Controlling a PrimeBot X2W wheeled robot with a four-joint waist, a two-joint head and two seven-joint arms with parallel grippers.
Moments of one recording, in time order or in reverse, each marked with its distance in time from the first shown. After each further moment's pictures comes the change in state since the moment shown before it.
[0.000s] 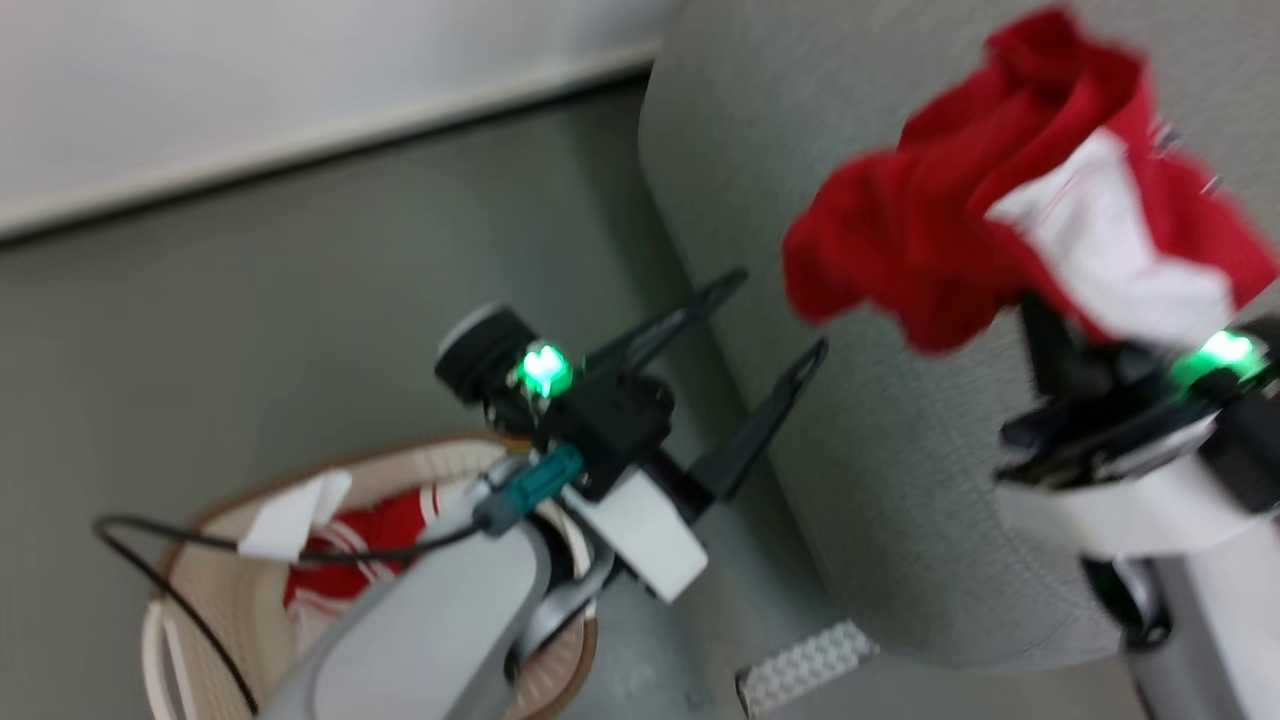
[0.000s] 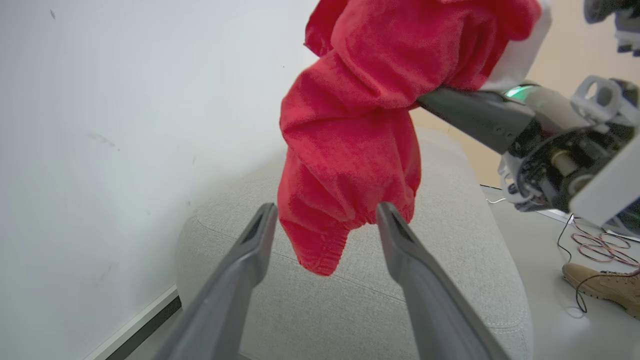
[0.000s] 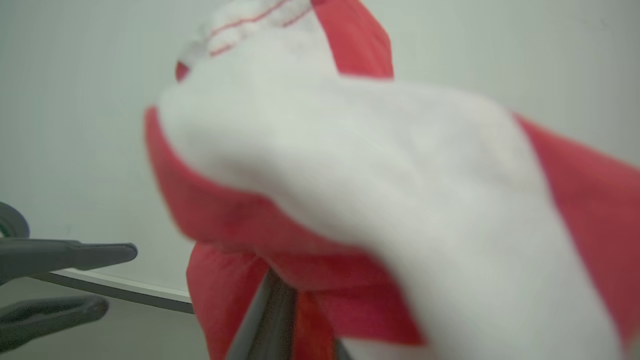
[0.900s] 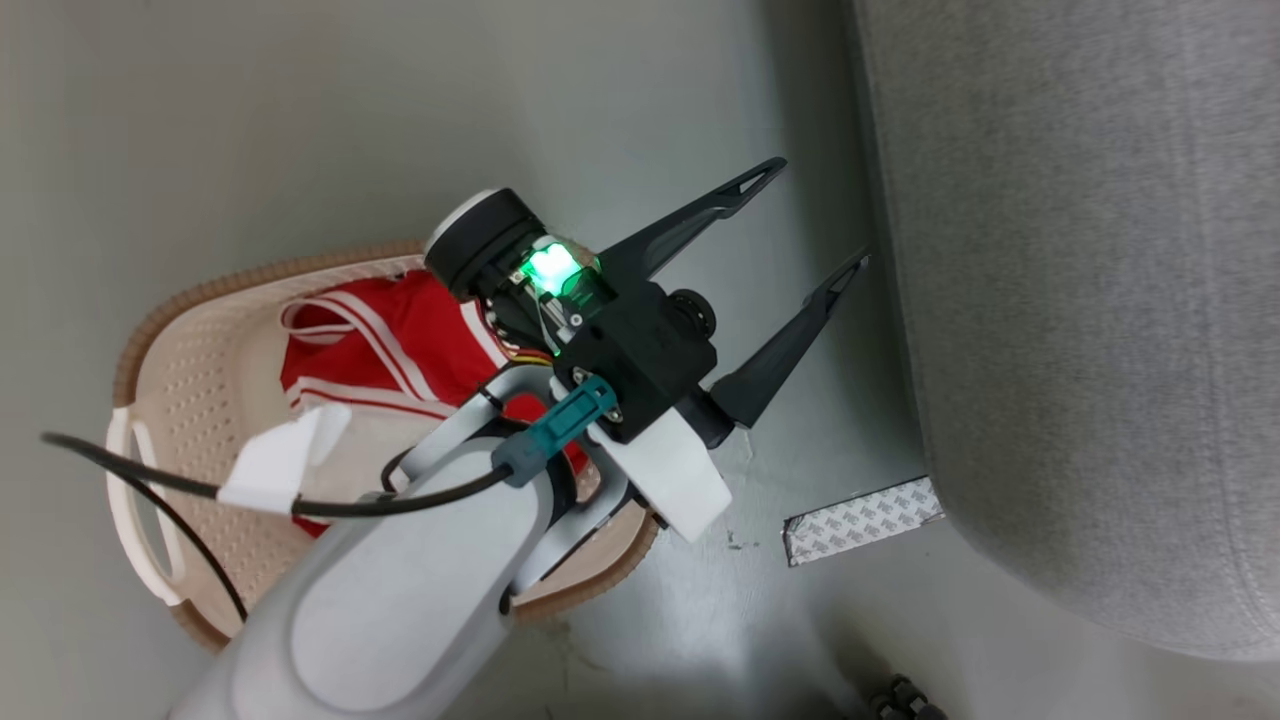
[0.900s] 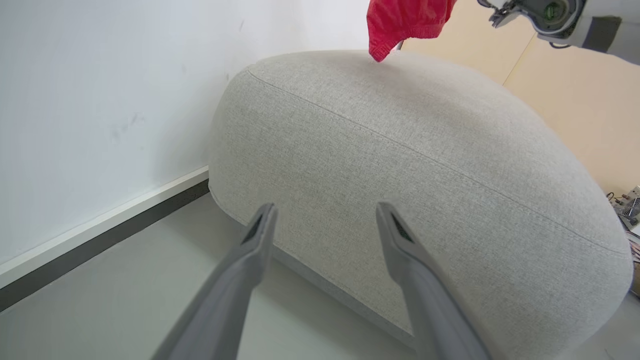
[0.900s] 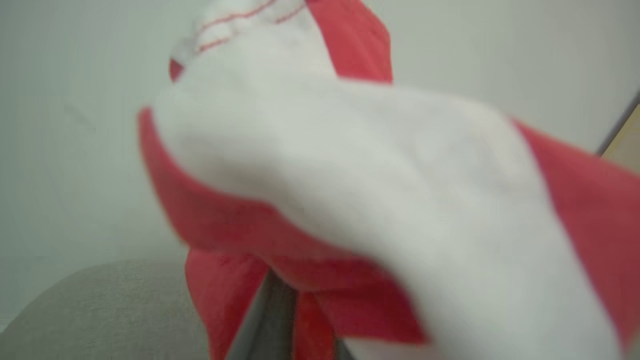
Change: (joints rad) left arm -0.185 0.031 -0.032 -0.050 0.036 0.003 0.085; right arm -0.524 -0.260 -0.525 0.431 0.038 0.000 0.000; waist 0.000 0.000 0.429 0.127
